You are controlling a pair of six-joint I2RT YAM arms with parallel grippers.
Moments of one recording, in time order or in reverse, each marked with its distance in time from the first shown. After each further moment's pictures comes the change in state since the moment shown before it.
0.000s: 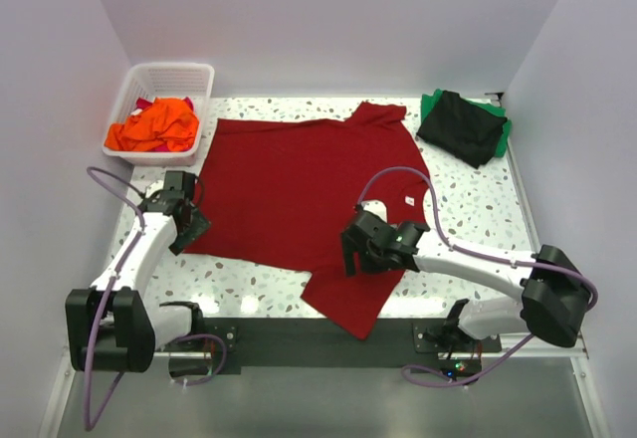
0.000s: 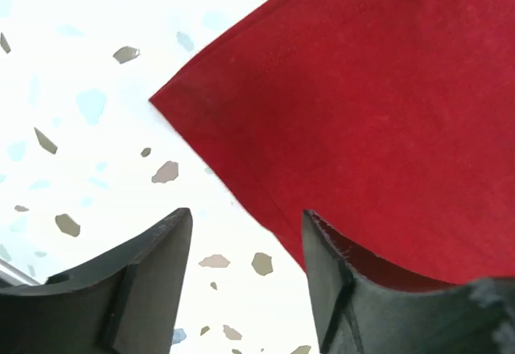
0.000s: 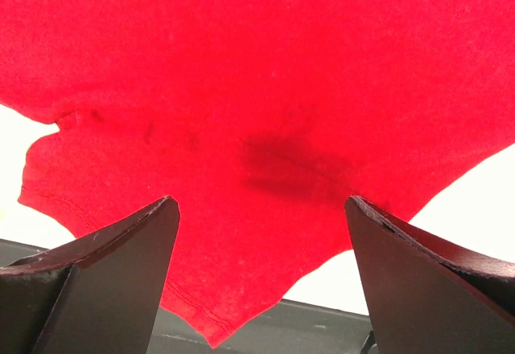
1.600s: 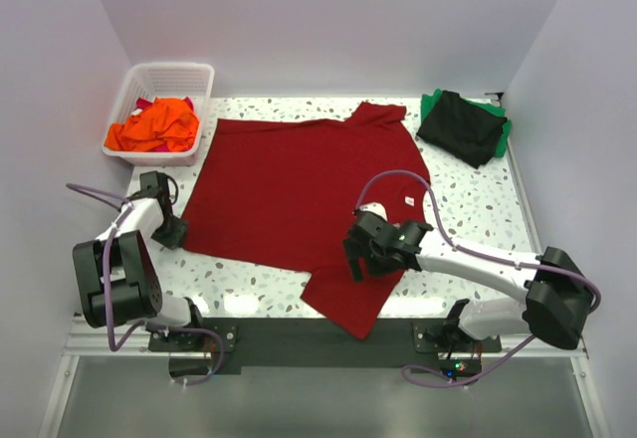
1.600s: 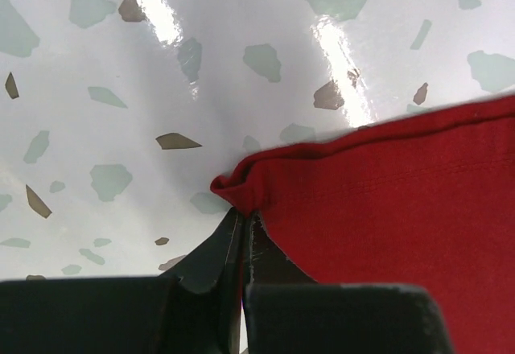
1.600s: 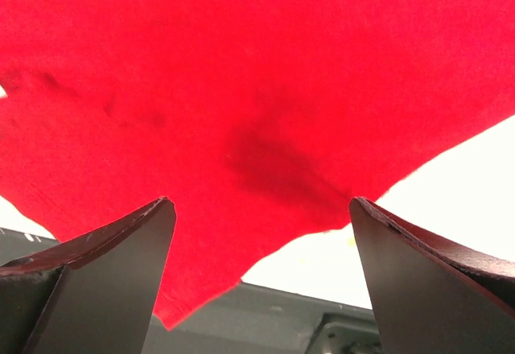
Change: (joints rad) left arm 0.277 0.257 -0.009 0.156 0.070 -0.055; right arm -0.007 0.010 0.029 -0.079 -0.005 -0.132
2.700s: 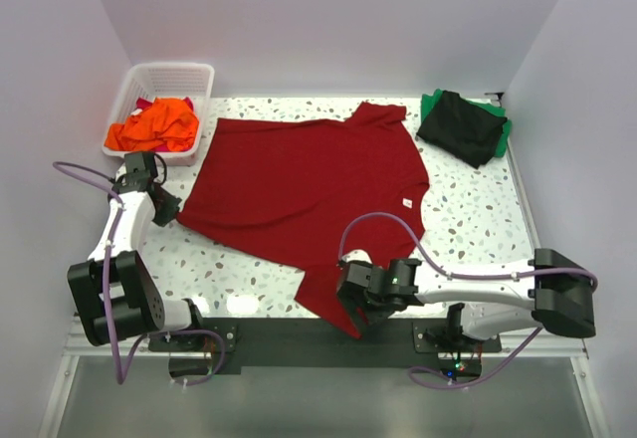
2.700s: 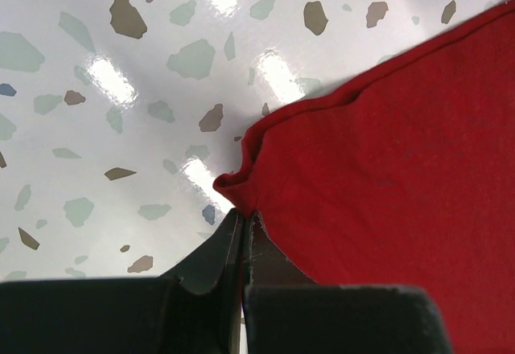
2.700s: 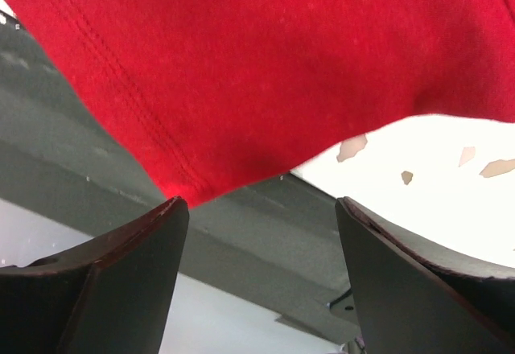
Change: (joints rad) left arm 0.003 -0.097 0.151 -0.017 0.085 0.153; right arm 0.341 -0.068 -0.144 -0.026 -0.159 0.122
